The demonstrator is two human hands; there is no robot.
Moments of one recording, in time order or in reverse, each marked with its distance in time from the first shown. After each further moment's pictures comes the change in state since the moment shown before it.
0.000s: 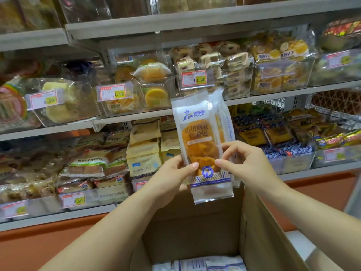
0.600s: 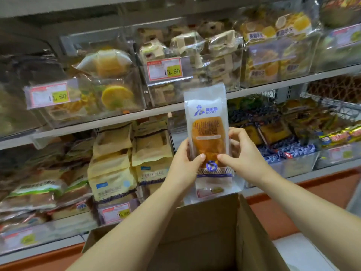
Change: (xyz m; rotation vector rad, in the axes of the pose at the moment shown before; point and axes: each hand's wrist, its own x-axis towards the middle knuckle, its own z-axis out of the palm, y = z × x) left_hand 0.139 -0.027 0.048 0.161 0.135 0.217; right_hand 0.082 0.111 -0.017 0.074 0.008 0.089
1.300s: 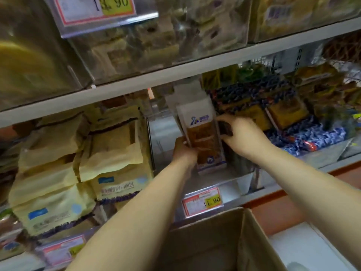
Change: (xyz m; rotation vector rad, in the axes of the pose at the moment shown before) left_hand 0.137 -0.096 0.054 0.050 0.055 -0.398; right_hand 0.097 0.103 -0.008 -0.693 -0.045 0.143
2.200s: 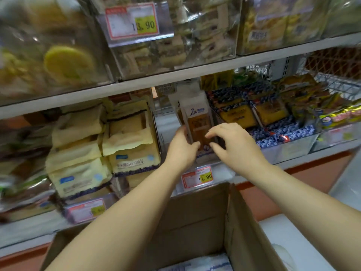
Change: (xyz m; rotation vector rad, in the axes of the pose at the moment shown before) left_hand -0.096 0.028 -0.025 0.342 0.037 0.285; right_hand -0.085 -0.041 -0.022 -0.023 0.127 -0.226
